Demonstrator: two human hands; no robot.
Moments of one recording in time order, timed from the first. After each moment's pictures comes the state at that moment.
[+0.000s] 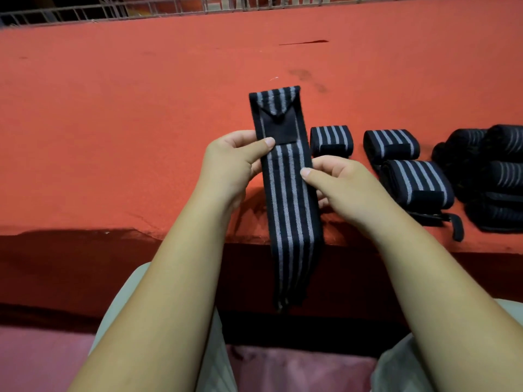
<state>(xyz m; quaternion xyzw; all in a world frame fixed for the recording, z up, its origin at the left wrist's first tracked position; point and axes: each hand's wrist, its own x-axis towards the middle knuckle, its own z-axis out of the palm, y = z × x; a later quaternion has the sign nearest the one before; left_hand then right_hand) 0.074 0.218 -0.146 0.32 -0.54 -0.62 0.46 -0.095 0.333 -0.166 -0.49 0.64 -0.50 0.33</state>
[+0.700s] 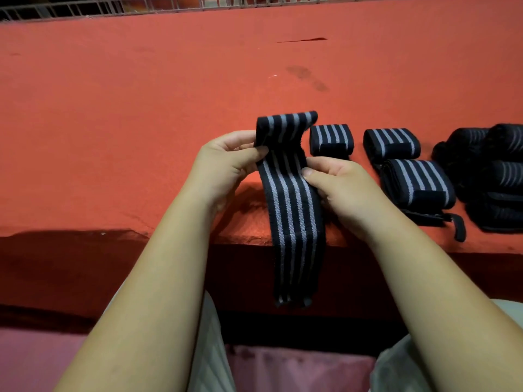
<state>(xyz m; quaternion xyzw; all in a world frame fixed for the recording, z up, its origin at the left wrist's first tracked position) 0.087 0.202 -0.156 0.26 -0.57 -0.65 0.42 -0.089 0.330 -0.170 -0.45 0.57 -0.55 0.41</state>
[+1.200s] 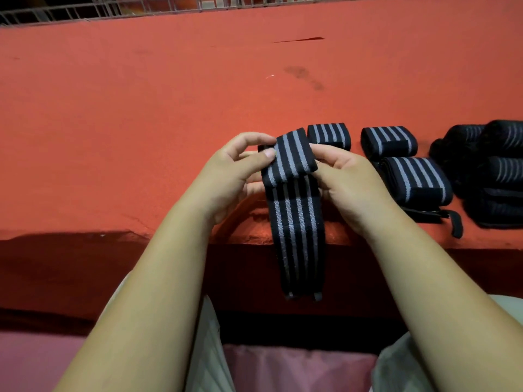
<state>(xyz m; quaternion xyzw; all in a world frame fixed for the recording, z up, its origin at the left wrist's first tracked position) 0.091 0.220 -0.152 0.27 -0.58 -0.69 0.33 -0.089 0.332 -0.163 -0.43 0.57 -0.60 0.37</state>
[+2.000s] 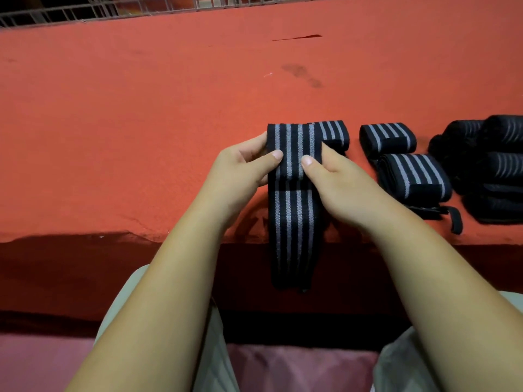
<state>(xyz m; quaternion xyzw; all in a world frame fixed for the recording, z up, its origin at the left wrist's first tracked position) 0.082 0.243 -0.148 0.26 -0.66 -0.61 0.35 -0.090 0.336 -0.158 -0.53 0.68 -0.43 0.26</state>
